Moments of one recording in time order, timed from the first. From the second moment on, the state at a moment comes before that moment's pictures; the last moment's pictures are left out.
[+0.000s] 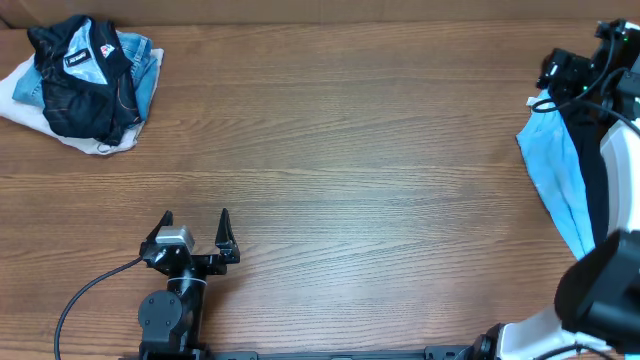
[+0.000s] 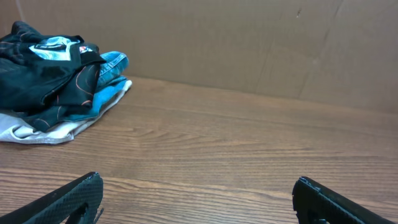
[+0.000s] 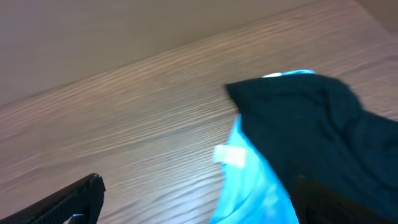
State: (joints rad) left arm -0.07 0.02 0.01 -0.08 -0.03 -0.18; right arm -0.37 1.78 1.49 -0.42 -0.12 0.05
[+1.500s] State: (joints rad) left arm -0.07 0.02 0.01 -0.08 -0.03 -0.18; right arm -0.52 2.22 1.51 -0.17 0.07 -0.09
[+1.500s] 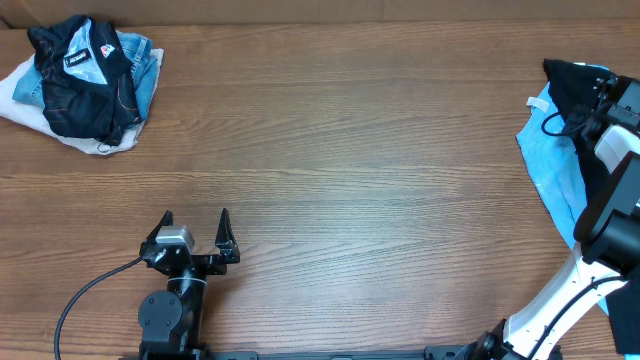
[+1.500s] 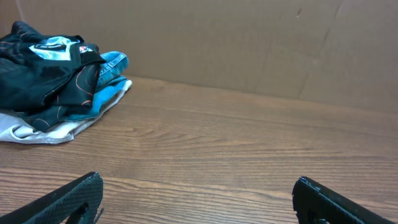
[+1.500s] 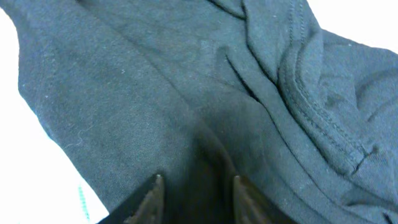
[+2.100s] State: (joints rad) left arm -0.07 0.02 0.01 -0.08 -0.03 -0.18; right arm -0.53 2.22 1.51 -0.17 0.07 -0.11
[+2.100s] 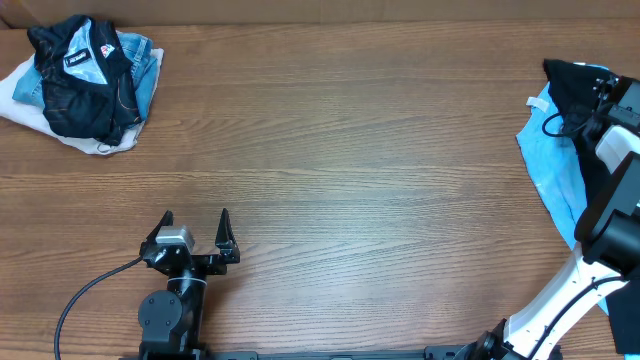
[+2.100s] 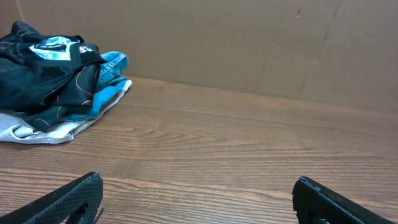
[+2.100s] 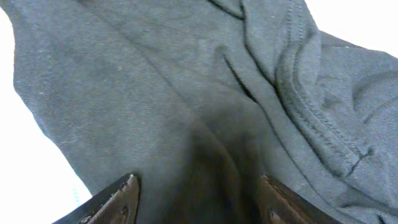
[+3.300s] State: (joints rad) left arm -0.07 0.02 0.01 -0.08 -0.03 -0.18; right arm -0.58 2.07 1.59 -0.34 -0.14 0.15
